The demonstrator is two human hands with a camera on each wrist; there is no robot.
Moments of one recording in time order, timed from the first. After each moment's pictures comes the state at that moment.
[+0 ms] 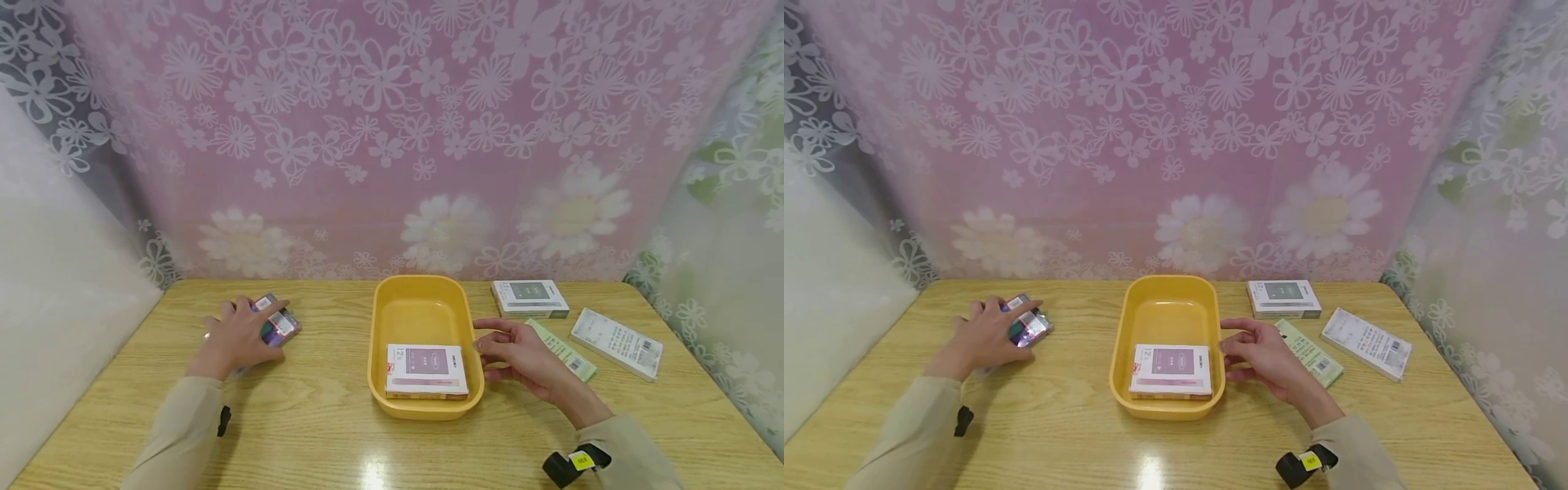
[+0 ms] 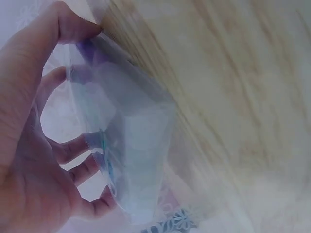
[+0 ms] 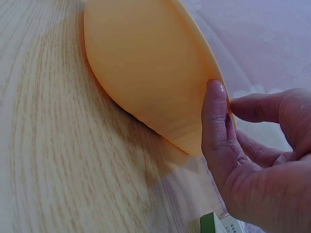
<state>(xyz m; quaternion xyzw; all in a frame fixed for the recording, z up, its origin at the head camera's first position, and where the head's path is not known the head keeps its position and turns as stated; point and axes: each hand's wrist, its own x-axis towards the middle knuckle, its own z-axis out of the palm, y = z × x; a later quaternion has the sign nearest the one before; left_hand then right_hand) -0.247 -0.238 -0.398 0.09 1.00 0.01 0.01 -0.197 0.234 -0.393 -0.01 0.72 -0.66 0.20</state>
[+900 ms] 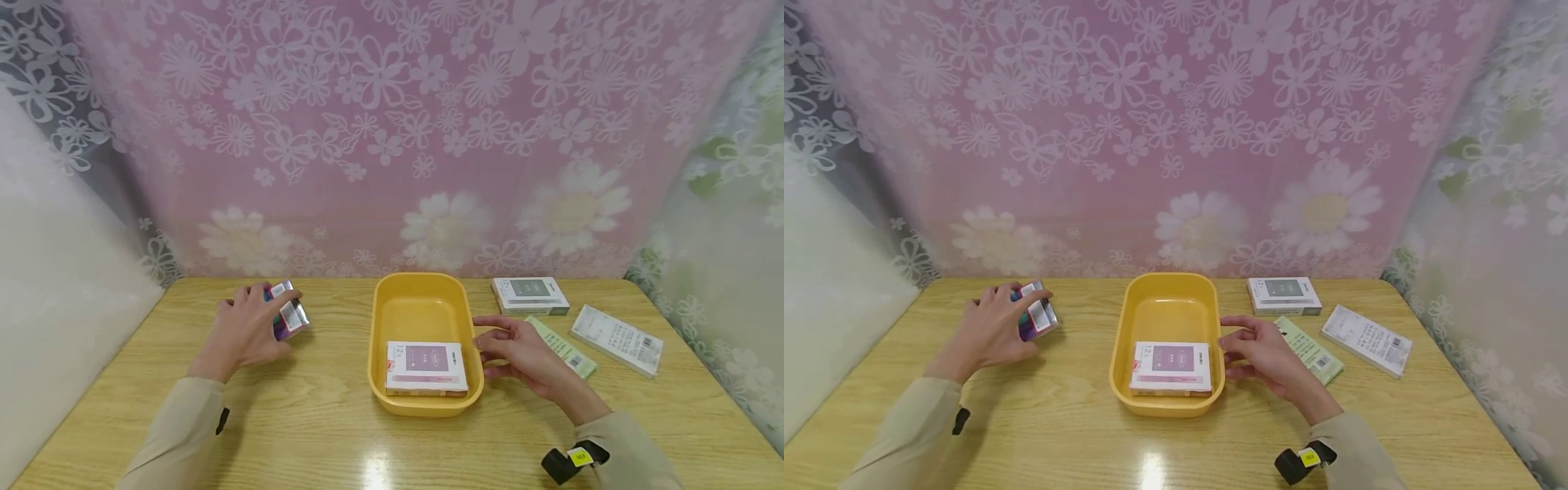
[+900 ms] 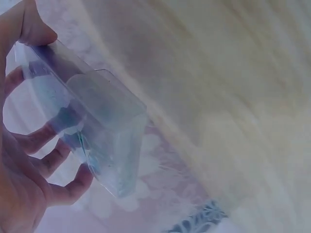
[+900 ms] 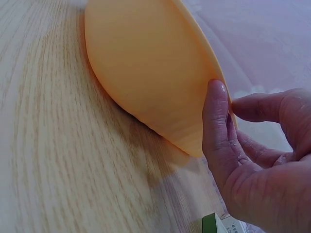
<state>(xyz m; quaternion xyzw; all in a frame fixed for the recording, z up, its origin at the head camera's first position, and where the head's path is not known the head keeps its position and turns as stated) -0.239 -0.224 -0.385 0.16 0.98 -0.02 -0.11 -0.196 0.233 -0.393 -0.01 0.72 -0.66 0.20</state>
